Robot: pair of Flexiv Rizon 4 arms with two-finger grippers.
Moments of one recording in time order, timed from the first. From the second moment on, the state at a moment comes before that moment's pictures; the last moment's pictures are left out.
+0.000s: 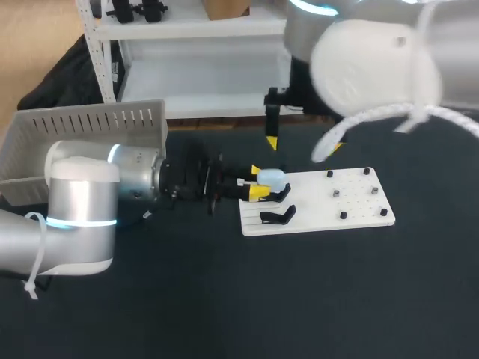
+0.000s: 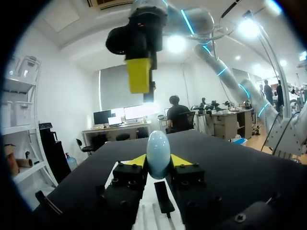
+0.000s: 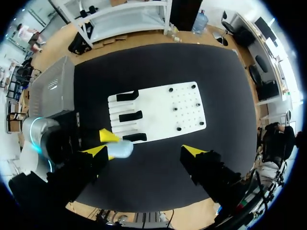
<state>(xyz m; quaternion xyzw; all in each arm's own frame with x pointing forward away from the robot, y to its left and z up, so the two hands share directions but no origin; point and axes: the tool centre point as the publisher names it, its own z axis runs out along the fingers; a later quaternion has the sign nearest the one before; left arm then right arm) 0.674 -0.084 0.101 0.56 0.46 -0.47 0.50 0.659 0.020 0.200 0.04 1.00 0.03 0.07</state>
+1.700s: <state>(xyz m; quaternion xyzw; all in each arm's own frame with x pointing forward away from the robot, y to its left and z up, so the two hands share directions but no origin) 0.847 0.204 0.088 0.29 0.84 -0.11 0.44 0.629 -0.005 0.213 0.04 0.98 0.08 0.15</state>
